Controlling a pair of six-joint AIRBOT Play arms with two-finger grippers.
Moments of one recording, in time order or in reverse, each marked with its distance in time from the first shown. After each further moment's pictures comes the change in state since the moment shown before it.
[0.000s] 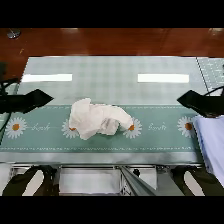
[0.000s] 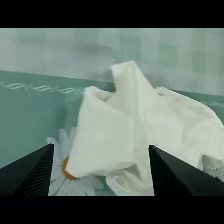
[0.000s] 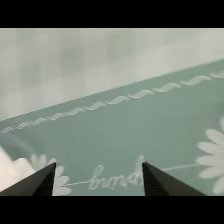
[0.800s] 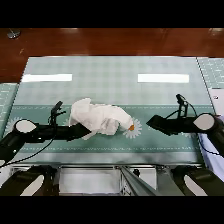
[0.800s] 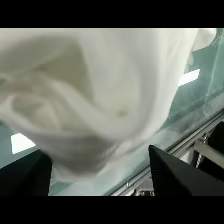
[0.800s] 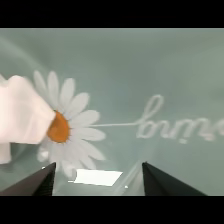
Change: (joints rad) left arm -0.410 -0.082 -0.483 -0.438 0.208 0.196; right arm 0.360 -0.109 -0.358 0.261 -0.277 0.025
